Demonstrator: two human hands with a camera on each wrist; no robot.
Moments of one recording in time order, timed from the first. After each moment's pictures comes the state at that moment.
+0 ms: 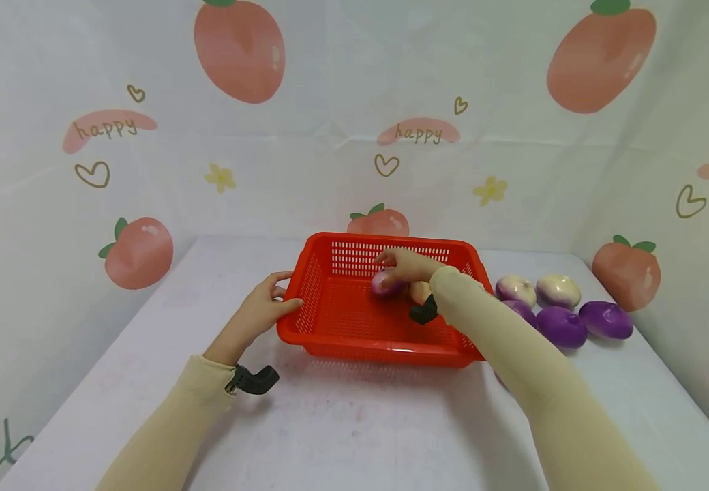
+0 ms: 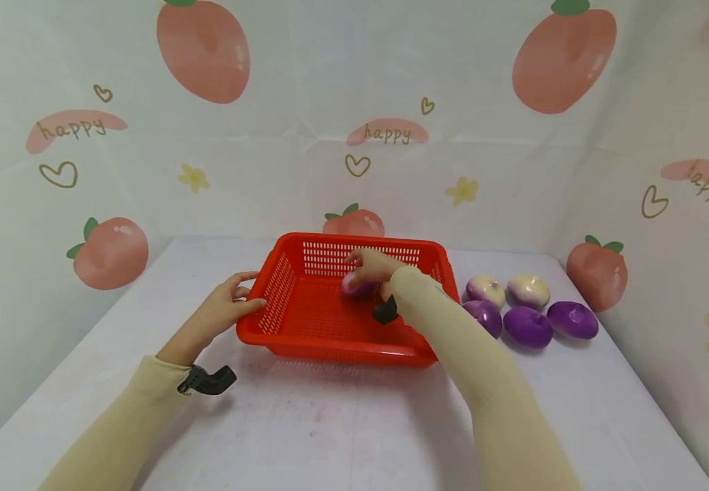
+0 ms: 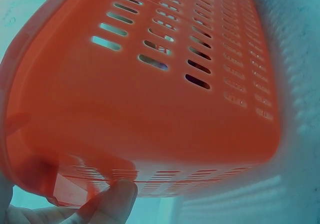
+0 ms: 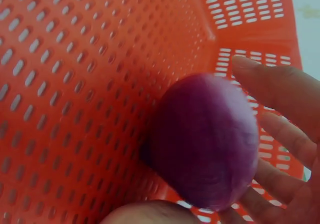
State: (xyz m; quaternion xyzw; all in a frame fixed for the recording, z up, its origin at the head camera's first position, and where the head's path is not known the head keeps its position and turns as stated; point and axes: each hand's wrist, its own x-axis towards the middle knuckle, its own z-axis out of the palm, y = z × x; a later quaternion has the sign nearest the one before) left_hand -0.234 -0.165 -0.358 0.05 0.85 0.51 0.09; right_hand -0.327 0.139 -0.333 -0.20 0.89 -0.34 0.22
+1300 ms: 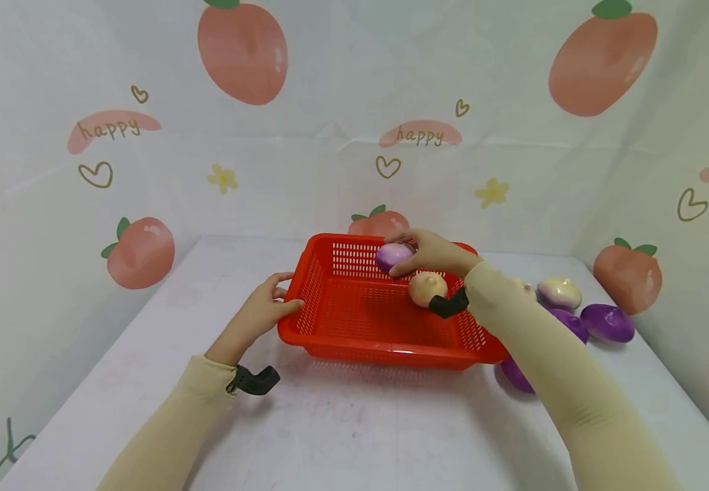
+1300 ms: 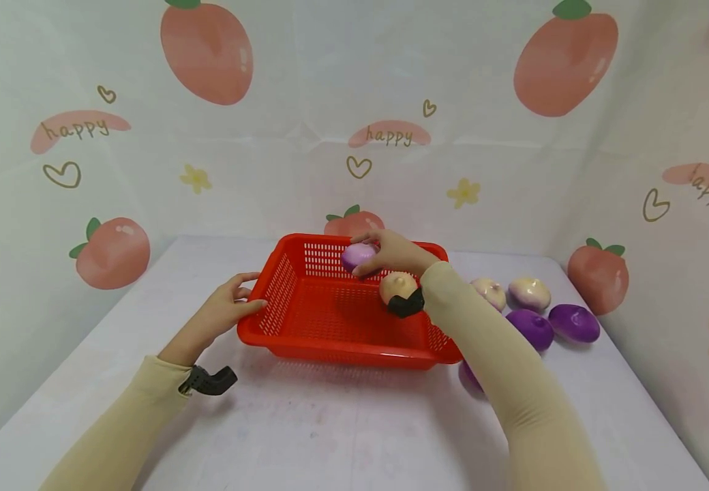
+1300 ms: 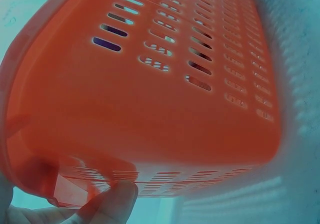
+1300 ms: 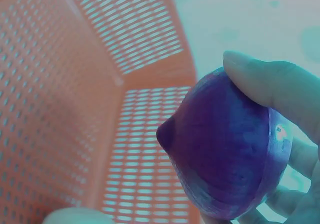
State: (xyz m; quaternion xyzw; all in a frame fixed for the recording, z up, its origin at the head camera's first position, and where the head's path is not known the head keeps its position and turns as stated) left_hand -0.231 -0.165 -0.357 0.05 0.84 0.53 0.09; right_hand -0.311 0.164 -0.292 -0.22 0.89 -0.37 0.14
